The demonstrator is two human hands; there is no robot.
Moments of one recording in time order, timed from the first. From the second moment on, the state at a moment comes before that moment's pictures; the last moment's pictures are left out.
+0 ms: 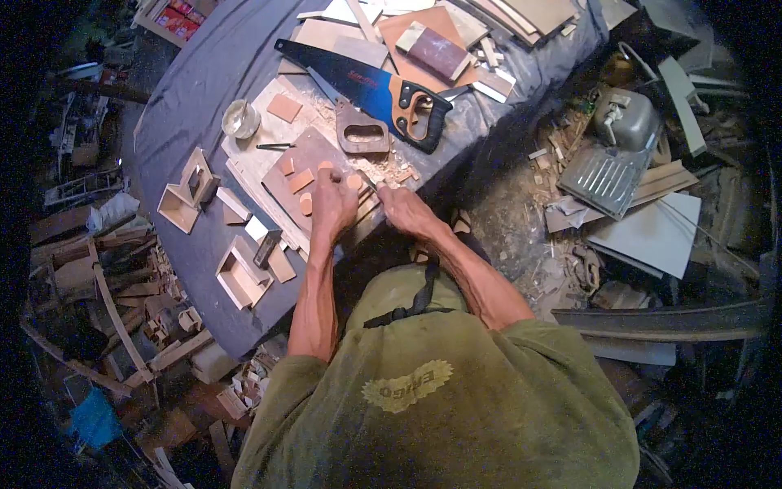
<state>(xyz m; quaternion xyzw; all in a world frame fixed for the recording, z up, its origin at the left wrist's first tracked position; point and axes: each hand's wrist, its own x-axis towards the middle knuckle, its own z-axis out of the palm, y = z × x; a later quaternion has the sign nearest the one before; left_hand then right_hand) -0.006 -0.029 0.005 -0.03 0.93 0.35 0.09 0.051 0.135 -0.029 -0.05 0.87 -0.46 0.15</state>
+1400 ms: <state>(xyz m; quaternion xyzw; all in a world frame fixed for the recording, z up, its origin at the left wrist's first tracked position) 0.012 -0.024 -0.010 0.11 0.94 0.31 -0.07 0.067 0.135 -0.044 -0.17 0.92 -0.34 -0.05</state>
